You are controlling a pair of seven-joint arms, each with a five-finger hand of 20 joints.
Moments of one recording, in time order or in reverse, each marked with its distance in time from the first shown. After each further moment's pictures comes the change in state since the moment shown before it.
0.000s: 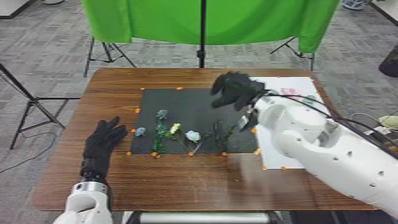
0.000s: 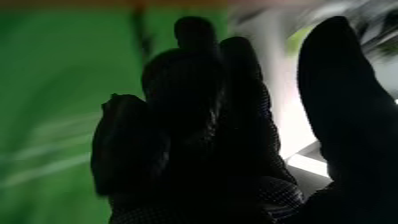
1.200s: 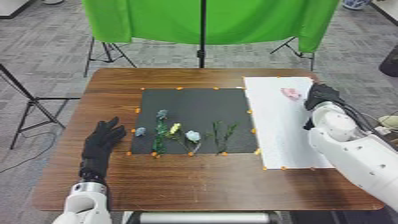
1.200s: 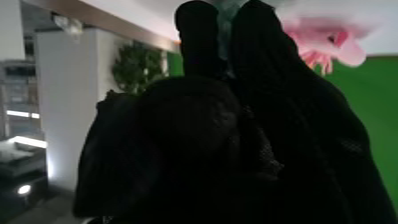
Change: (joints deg) left arm 0.5 -0.2 -0.5 -0.4 0.1 0.0 -0.2; right arm -7.3 0.8 8.6 28.6 -5.6 9.8 18.7
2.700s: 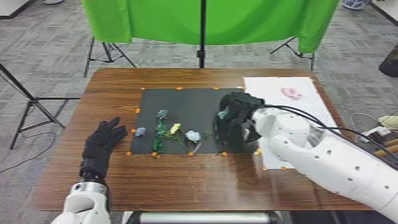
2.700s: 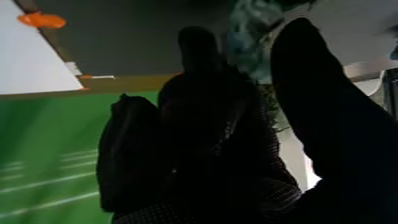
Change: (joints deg) left arm 0.2 -0.2 -0.5 -0.5 0.8 -1.3 -1.4; right arm 9.2 -3.1 -16.3 -18.0 6.5 -13.4 -20.1
